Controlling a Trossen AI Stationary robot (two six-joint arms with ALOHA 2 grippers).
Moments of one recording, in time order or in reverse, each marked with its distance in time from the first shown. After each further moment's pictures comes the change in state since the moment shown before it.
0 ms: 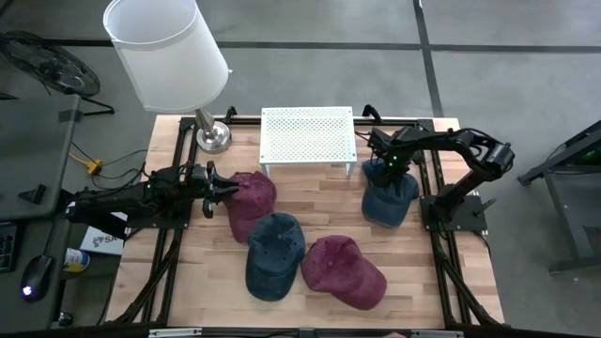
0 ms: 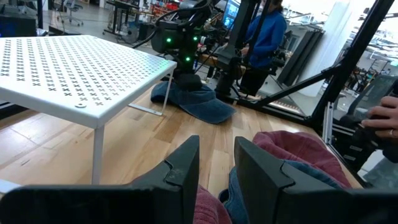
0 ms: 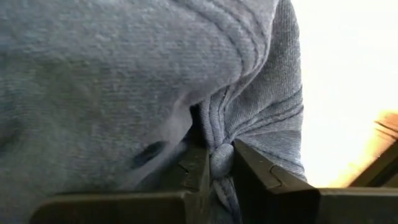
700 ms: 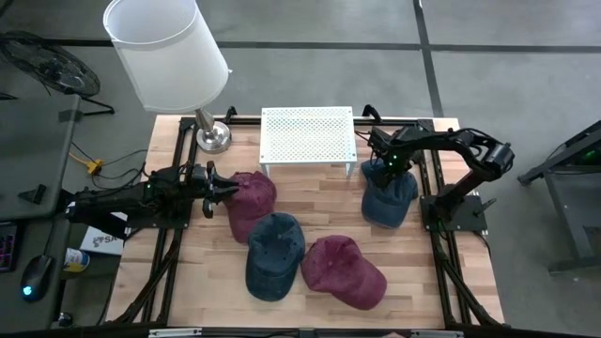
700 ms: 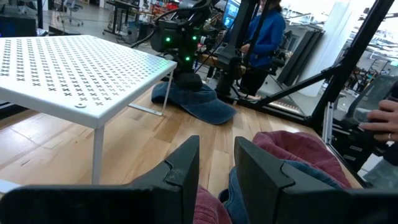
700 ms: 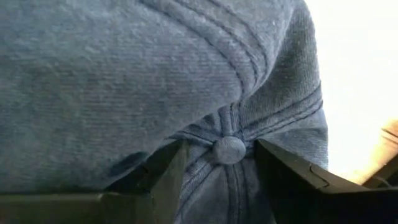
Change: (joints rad) left arm 0.000 0.000 0.000 0.000 0.000 0.000; right arm 0.005 0.018 0.002 0.011 -0.034 -0.030
